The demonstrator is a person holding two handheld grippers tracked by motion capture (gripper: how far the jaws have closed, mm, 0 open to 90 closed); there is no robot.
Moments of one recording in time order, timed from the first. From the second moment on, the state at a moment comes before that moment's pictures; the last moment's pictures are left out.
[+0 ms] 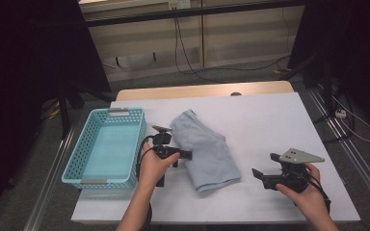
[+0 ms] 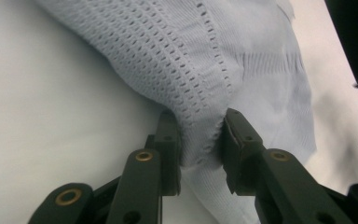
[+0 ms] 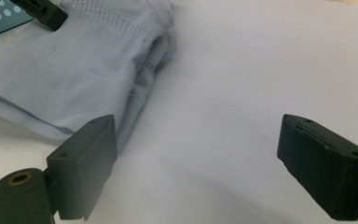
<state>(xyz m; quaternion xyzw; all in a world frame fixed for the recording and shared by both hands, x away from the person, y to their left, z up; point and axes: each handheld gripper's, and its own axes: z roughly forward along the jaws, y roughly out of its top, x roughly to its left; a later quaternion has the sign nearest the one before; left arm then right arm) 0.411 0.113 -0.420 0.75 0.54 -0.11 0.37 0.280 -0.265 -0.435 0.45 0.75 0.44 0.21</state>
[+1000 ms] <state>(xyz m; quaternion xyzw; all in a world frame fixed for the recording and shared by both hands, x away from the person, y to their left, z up) 0.417 0.134 -0.421 0.72 0.57 -0.05 0.40 0.280 -0.262 -0.436 0.45 0.75 0.44 0.21</state>
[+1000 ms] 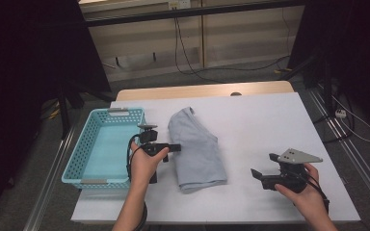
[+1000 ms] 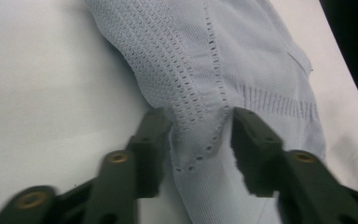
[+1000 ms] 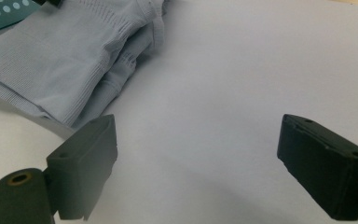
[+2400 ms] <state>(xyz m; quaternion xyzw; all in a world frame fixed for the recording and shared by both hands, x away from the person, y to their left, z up) 0.429 0.089 -0.447 0.72 0.56 -0.10 0.40 0.271 -0.271 -0.437 0.46 0.74 0.44 0.22</state>
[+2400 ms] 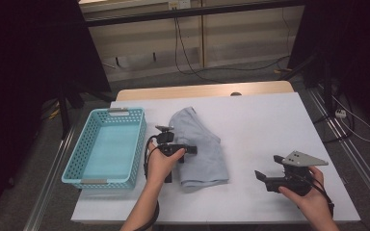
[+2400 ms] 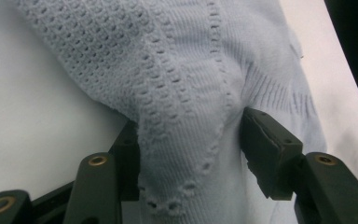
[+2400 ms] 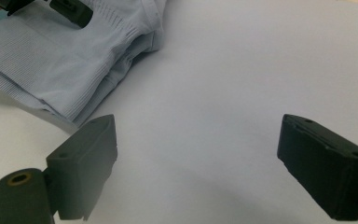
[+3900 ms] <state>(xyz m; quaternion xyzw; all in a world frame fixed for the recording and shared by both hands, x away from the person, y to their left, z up) 0.433 0.090 -0.427 0.73 0.55 -0.11 0.38 0.269 -0.273 -0.438 0.46 0.74 0.44 0.21</state>
